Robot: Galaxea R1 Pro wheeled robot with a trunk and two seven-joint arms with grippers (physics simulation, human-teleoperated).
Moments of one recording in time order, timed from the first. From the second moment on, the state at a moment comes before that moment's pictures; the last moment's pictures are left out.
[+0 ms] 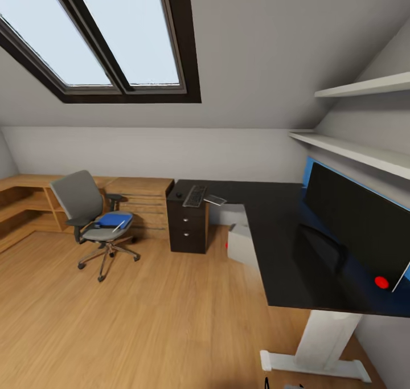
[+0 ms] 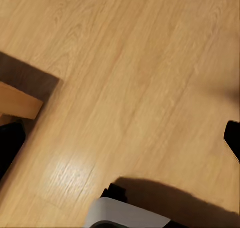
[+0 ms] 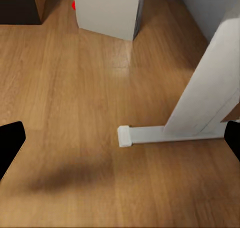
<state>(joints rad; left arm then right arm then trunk) -0.31 -0.04 -0.31 -0.04 0.57 -0.32 0.23 -0.25 0.09 -0.11 -0.19 0.14 -0.66 -0.27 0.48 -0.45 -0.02</state>
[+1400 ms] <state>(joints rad) -0.31 -0.04 -0.31 -0.03 0.57 -0.32 0.23 -0.25 0.09 -0.11 -0.15 0.14 -0.65 -0.16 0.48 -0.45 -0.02</state>
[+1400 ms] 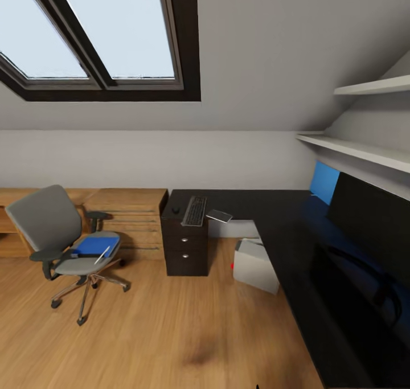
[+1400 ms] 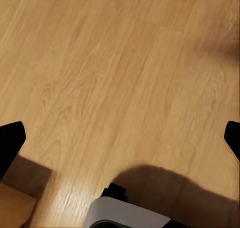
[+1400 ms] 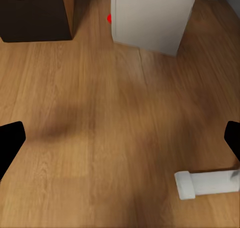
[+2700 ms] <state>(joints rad) -0.31 -0.04 -0.31 -0.03 0.57 -0.32 0.23 -0.25 0.09 -0.11 -0.15 0.14 -0.65 -0.16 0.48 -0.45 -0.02</state>
